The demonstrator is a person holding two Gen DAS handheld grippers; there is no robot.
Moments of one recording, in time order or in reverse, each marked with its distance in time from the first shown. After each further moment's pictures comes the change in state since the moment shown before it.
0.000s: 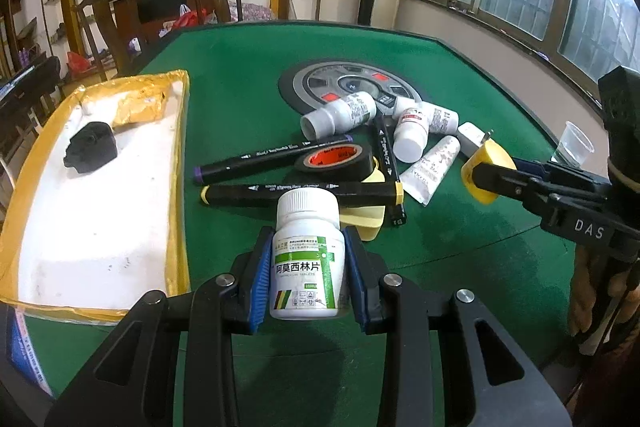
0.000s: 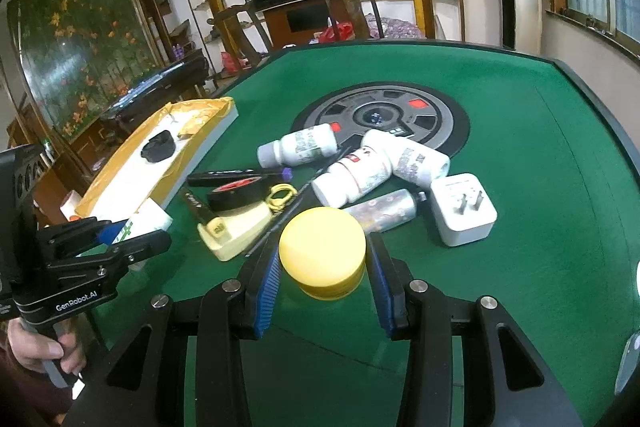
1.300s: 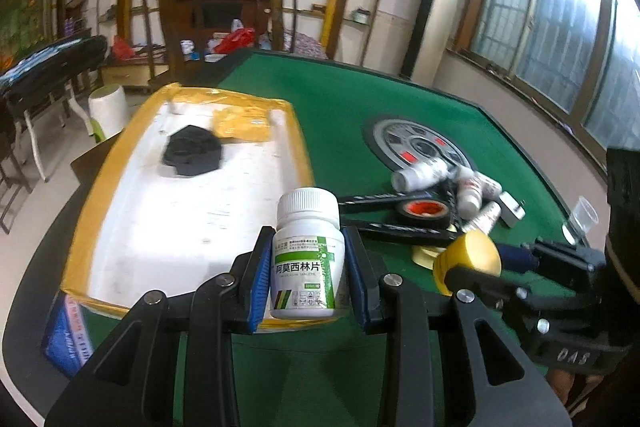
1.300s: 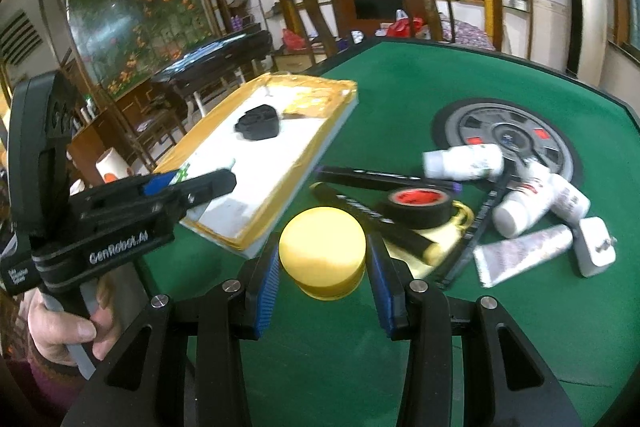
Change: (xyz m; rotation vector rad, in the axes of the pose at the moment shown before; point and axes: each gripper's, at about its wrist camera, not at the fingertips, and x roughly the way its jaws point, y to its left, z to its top) left arm -0.043 0.097 -0.004 -0.200 -0.133 0.049; right arm 0.039 0.142 0.004 -0.159 0.073 0.143
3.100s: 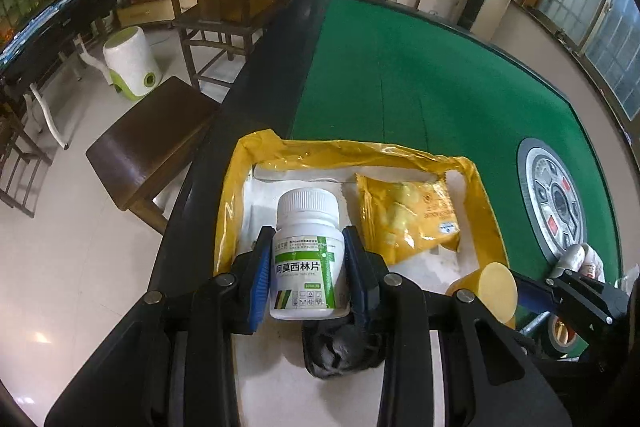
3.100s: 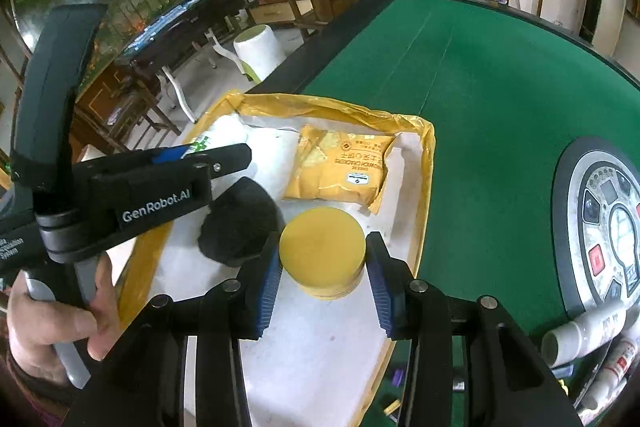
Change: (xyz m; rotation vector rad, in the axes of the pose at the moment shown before) left arm 0.157 0.127 0.134 -0.020 0.335 0.119; right arm 0.184 0.016 0.146 0.123 0.240 -0.042
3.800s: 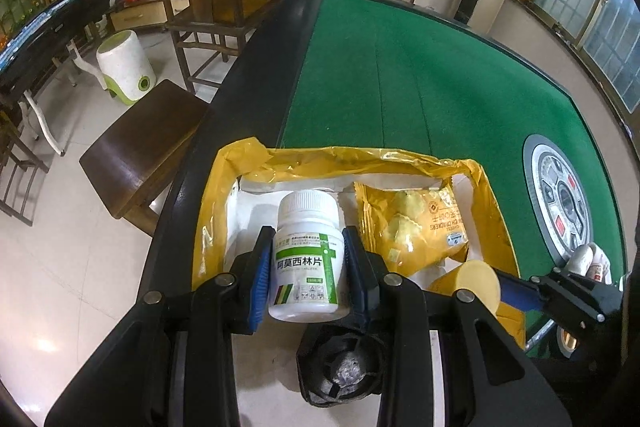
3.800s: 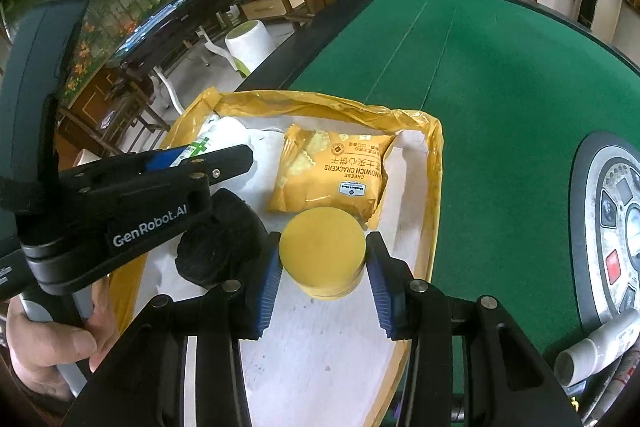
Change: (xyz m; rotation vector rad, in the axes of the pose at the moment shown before) left arm 0.011 -0.003 0.008 0.018 0.003 -0.012; right arm 0.015 -0.009 0.005 0.031 0.025 -0.002
